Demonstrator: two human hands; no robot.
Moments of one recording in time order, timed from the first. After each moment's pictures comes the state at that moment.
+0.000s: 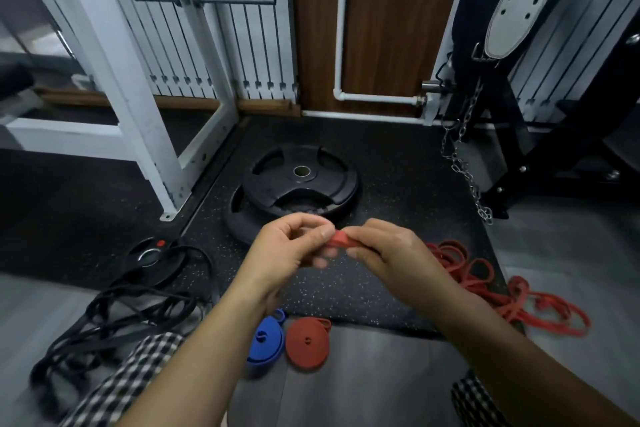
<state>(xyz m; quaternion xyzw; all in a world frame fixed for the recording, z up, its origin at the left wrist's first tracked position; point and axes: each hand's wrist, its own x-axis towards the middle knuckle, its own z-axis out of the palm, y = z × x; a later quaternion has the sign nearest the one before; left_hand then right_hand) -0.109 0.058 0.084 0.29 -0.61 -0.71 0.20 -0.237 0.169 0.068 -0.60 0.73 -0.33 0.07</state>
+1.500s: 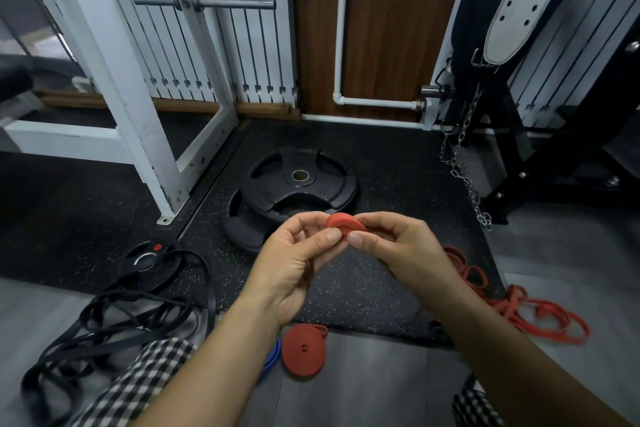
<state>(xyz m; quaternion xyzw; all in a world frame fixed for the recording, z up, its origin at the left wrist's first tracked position) -0.126 0.073 0.088 0.24 -0.39 -0.85 0.27 -0.238 0.169 0.091 -0.37 0.64 -0.59 0.32</state>
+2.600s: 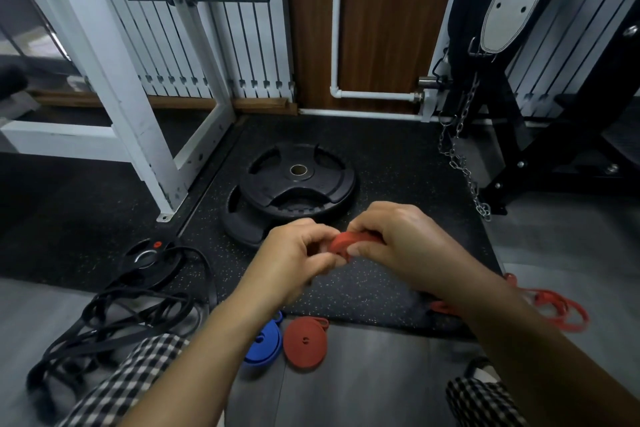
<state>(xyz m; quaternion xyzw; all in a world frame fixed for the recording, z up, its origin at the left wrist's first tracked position) -0.116 0.065 0.084 0.23 -0.85 -0.45 0.17 -0.242 0.176 0.115 -0.58 0.77 -0.22 0.11</state>
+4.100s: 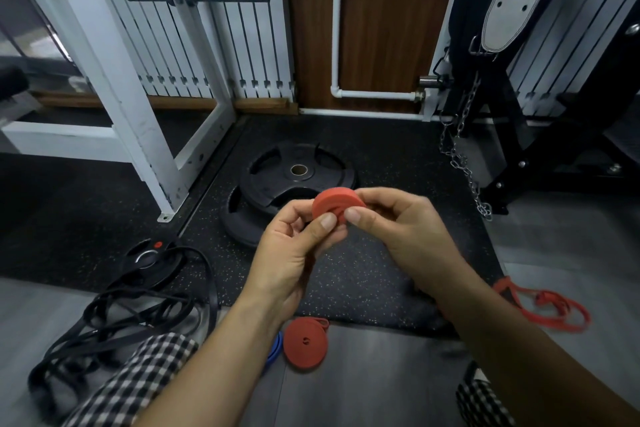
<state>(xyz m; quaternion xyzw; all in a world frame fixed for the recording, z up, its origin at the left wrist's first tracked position) -0.129 0.081 0.087 0.20 -0.45 -0.82 0.31 -0.238 0.170 0.109 -0.41 0.63 -0.61 0.26</state>
